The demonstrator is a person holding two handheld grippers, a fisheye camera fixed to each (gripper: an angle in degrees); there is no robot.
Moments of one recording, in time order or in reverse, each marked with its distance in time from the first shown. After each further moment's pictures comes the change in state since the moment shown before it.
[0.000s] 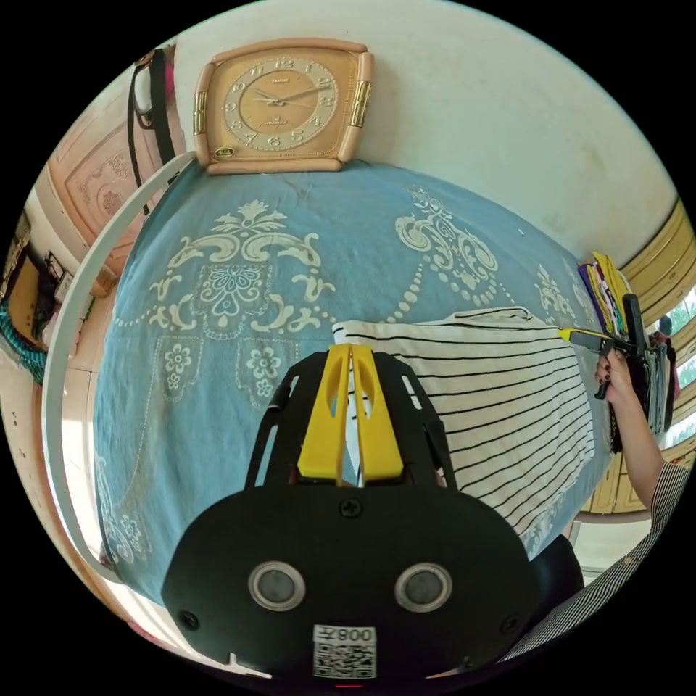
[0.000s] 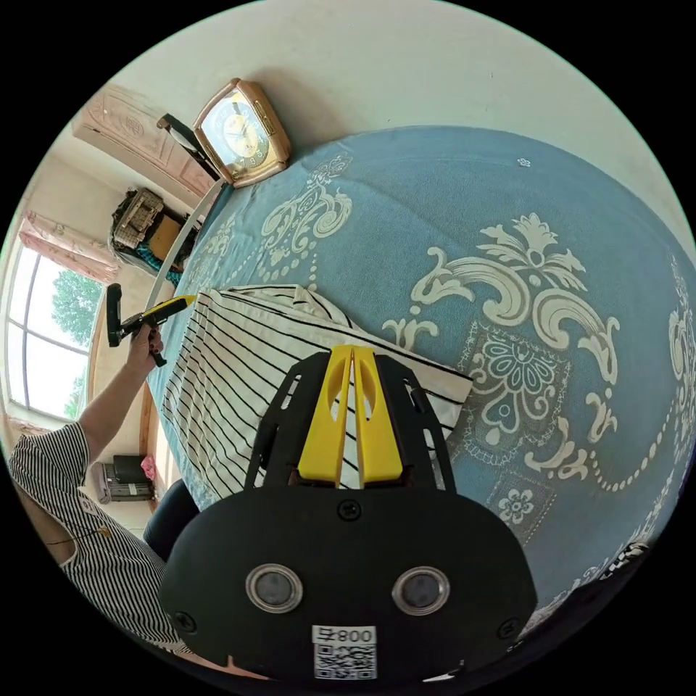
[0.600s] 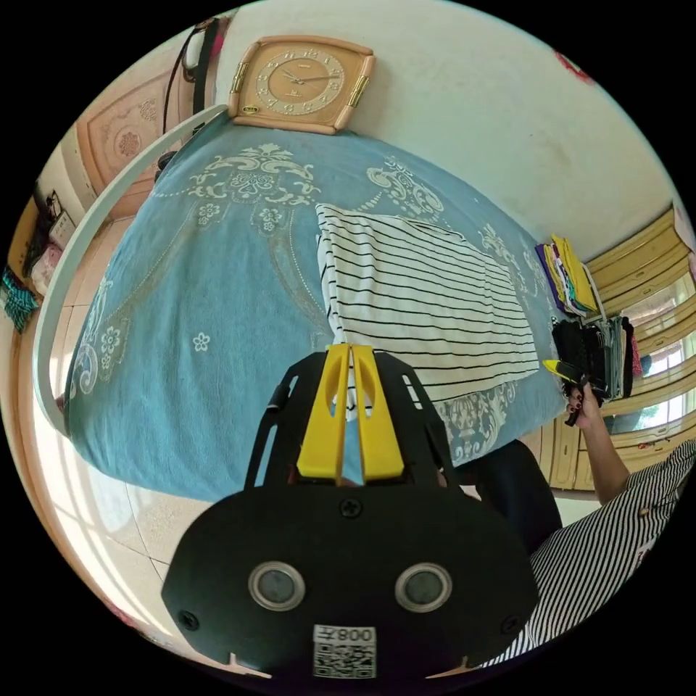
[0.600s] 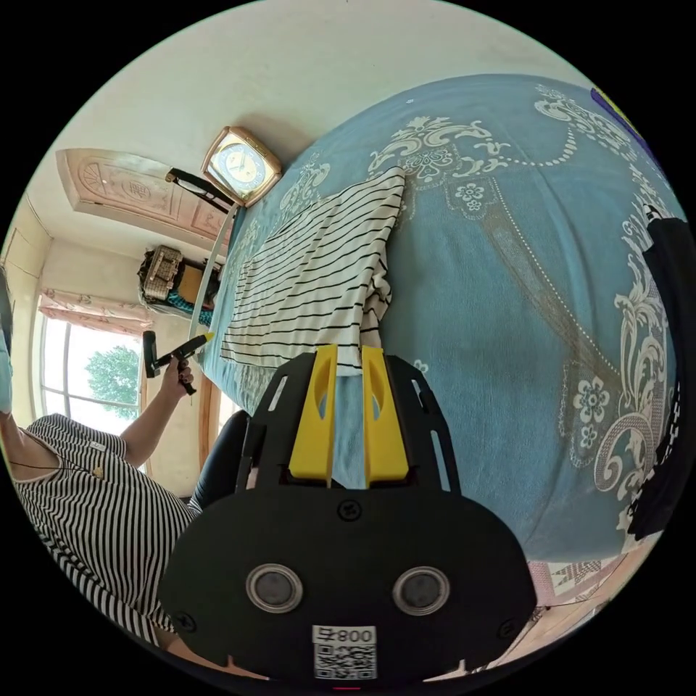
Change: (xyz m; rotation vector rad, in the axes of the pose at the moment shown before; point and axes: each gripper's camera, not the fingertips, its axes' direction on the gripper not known) left arm -0.029 0.170 -0.027 -0.083 0.147 -0.072; right arm 0.001 0.270 -0.071 0.082 -0.181 0.265
